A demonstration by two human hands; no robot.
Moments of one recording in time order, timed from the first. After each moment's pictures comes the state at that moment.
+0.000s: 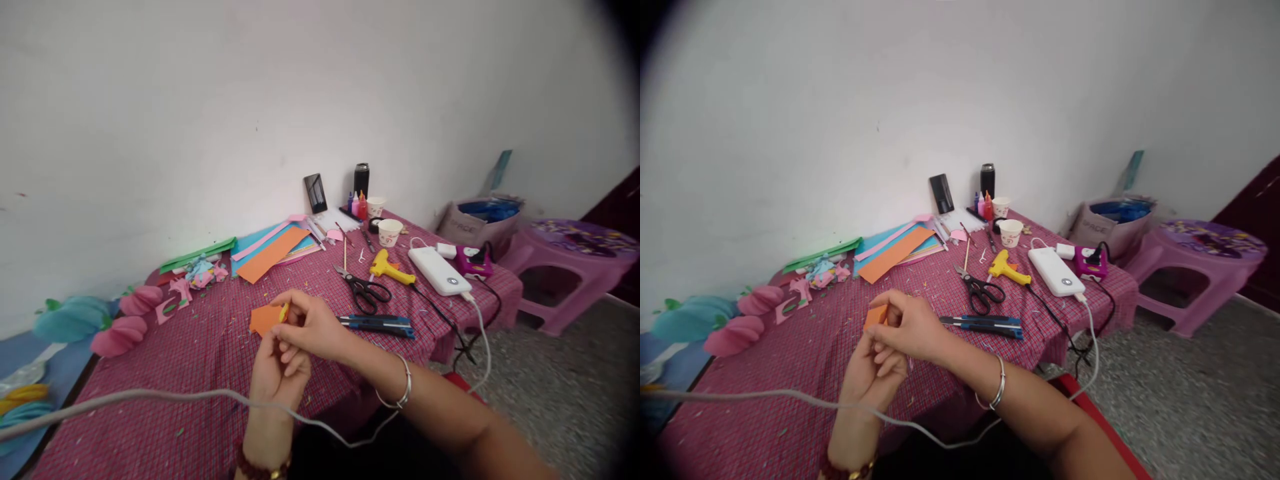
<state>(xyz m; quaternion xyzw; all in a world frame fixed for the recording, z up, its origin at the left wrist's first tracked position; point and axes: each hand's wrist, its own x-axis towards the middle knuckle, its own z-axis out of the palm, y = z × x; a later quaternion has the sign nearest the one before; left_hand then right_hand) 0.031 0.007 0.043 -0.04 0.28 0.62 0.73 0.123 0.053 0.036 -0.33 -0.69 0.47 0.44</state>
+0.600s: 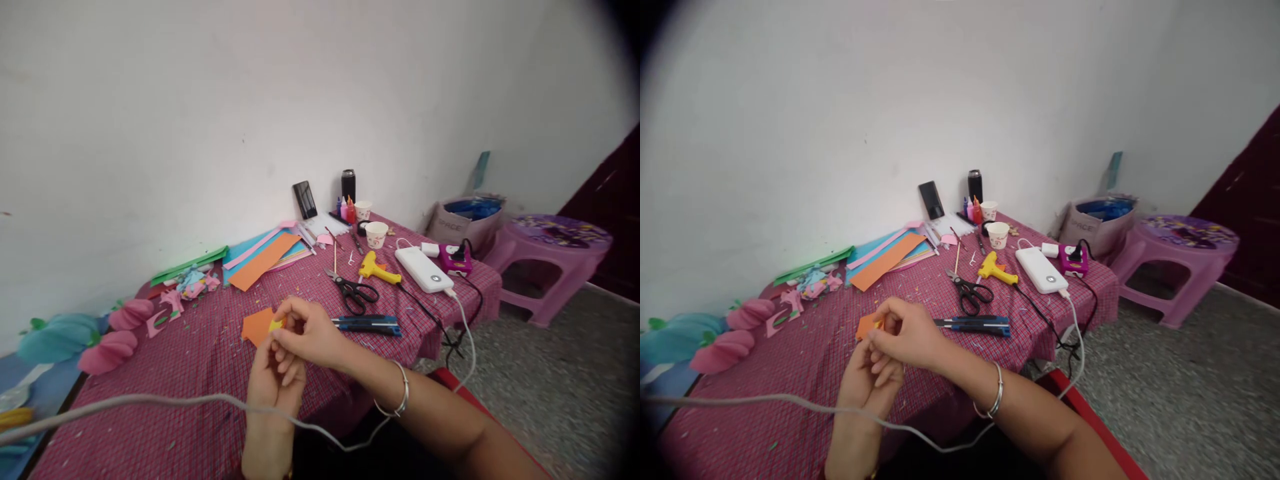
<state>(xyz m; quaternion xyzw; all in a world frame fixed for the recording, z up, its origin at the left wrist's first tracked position) 0.047 0.000 0.043 -0.01 0.32 0.65 0.68 0.138 0.041 0.035 -0.33 -0.67 0.45 0.49</state>
